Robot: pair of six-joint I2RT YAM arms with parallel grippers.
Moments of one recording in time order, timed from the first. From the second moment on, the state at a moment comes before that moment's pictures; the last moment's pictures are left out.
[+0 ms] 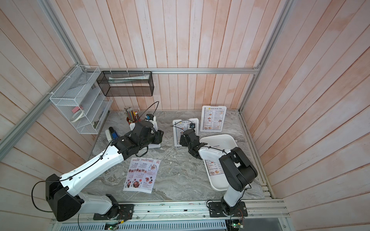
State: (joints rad) left arm -0.70 1.38 1.25 -0.50 -0.24 -0.41; right arm 0.62 1.73 0.94 0.14 0.31 0.50
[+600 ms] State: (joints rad) left arm -0.66 1.38 1.25 -0.51 -0.24 -0.40; right arm 0.56 1.97 1.18 0.19 0.26 0.50
